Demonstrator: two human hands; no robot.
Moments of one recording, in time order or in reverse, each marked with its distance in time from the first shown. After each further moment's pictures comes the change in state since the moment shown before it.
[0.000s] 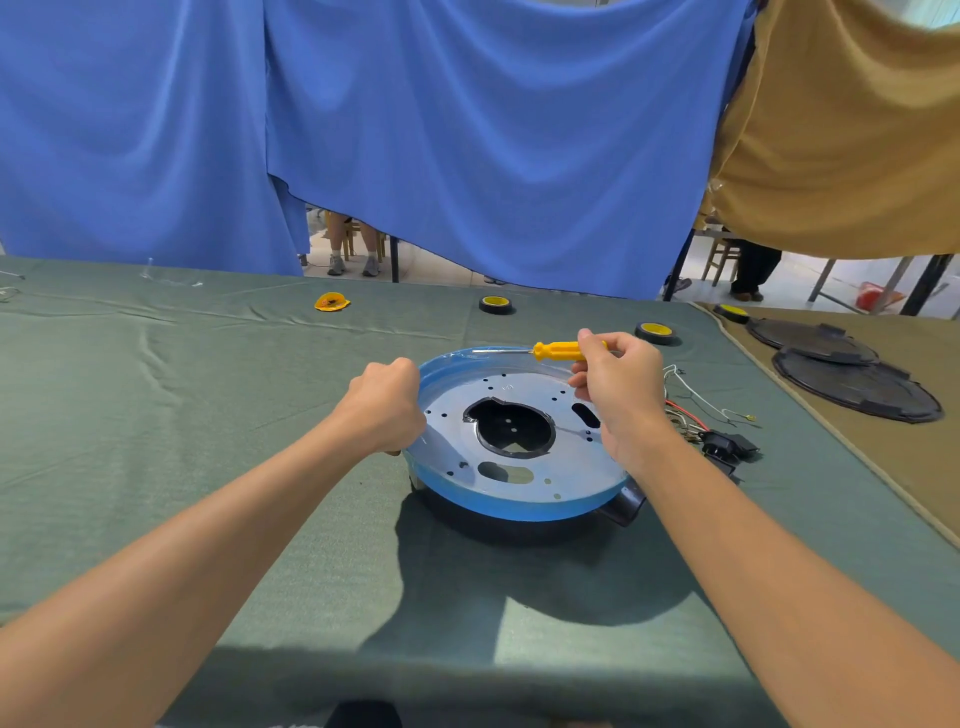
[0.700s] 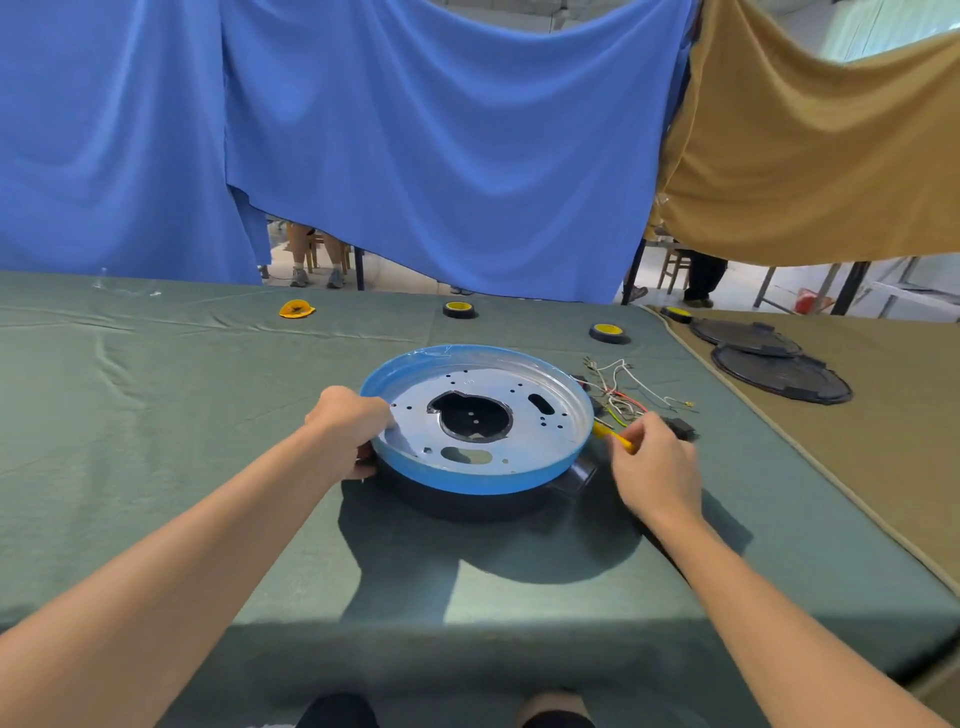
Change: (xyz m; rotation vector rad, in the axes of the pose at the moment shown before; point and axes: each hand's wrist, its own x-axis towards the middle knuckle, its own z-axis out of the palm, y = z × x) left_hand -0.010 -0.003 0.026 -0.817 -0.010 -0.469; right_hand -0.026 0.088 -0.093 -0.728 0.136 -0.151
